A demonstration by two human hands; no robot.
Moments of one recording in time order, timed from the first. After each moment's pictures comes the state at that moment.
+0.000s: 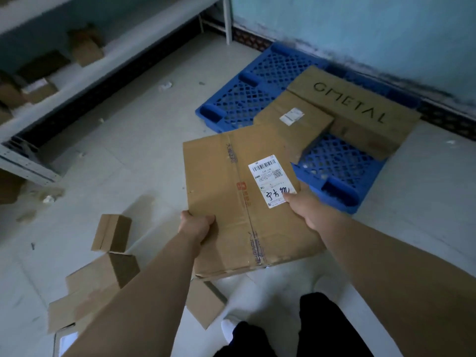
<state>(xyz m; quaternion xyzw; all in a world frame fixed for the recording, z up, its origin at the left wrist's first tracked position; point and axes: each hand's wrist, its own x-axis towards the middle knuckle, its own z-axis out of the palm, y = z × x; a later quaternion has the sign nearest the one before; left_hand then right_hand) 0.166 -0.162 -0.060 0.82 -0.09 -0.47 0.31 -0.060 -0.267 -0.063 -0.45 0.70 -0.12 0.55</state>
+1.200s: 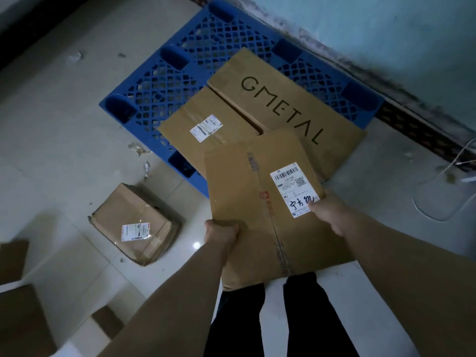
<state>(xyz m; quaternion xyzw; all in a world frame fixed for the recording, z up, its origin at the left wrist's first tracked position) -0.225 -0.559 -0.173 0.81 -0.03 -0.55 0.21 -0.451 -0.679 -0.171 -0.43 0.76 0.04 0.49</state>
